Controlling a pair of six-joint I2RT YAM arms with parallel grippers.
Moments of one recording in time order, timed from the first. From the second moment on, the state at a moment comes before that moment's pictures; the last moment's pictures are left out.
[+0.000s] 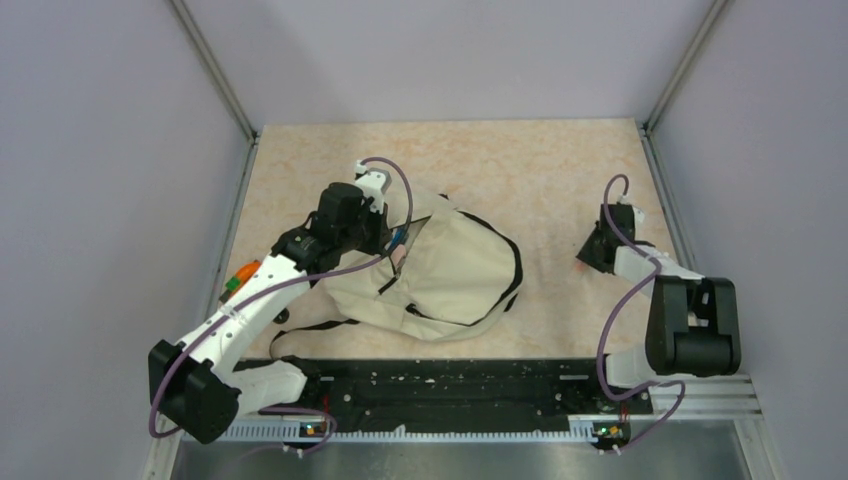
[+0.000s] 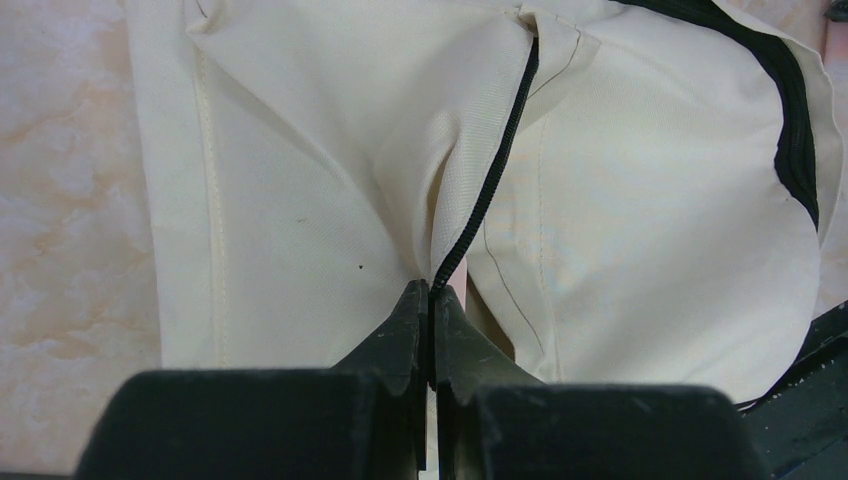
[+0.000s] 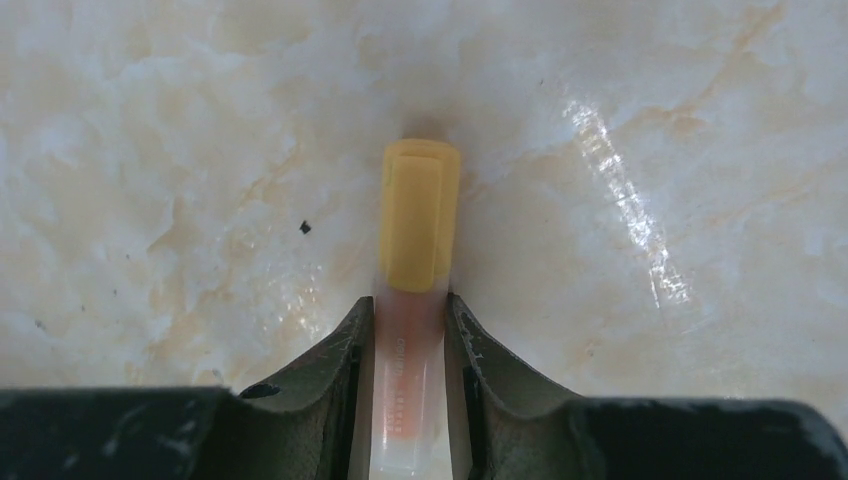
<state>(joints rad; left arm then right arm) -0.52 1.16 1.00 -0.47 0.06 -0.19 -0.06 1.45 0.66 -0.14 0.16 0.50</state>
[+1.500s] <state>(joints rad) -0.52 1.14 1.00 -0.47 0.07 -0.19 0.70 1.75 1.15 0.07 -0.39 0.72</state>
